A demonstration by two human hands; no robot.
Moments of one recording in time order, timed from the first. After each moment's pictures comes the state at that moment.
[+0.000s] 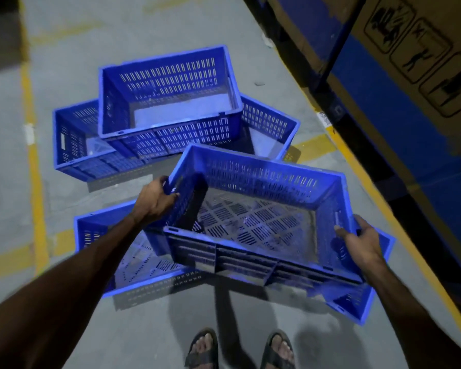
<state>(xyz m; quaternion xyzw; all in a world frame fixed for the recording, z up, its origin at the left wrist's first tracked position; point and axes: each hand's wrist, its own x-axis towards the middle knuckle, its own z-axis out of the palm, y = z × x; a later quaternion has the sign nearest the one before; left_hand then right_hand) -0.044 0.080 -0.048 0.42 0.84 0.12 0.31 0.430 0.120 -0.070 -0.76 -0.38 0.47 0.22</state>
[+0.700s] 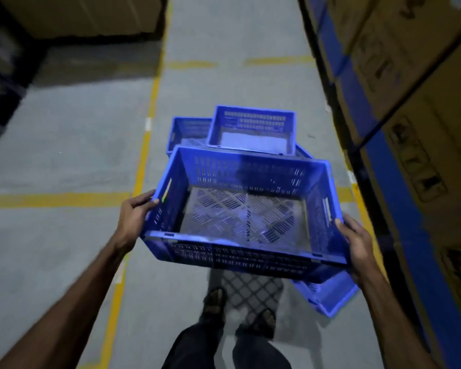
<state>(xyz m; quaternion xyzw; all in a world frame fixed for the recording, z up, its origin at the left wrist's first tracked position) -0.049 -0.233 0.322 0.12 0.80 0.51 0.30 0.366 0.014 0.305 -0.53 -0.44 0.66 0.31</state>
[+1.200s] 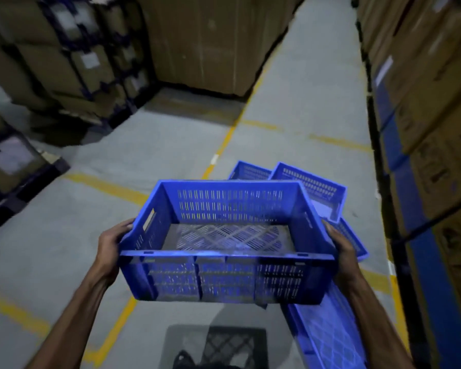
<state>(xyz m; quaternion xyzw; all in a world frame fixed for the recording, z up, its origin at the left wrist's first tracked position) -0.022 -0.484 0.424 -0.05 0.71 0.68 0.17 0.246 -0.073 0.427 -0.36 -0.49 0.77 0.19</state>
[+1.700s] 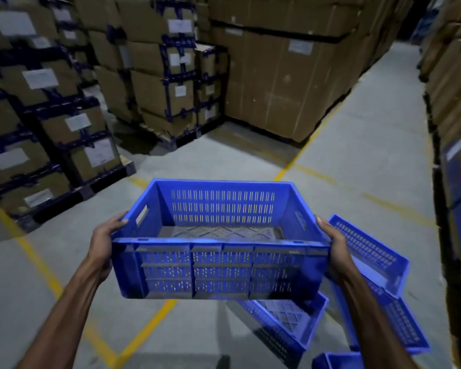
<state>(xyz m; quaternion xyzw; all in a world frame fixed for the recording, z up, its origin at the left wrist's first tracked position) -0.060 -0.669 0.490 -0.14 0.65 0.75 0.04 0.051 -0.177 0.453 -0.21 -0.60 0.77 0.11</state>
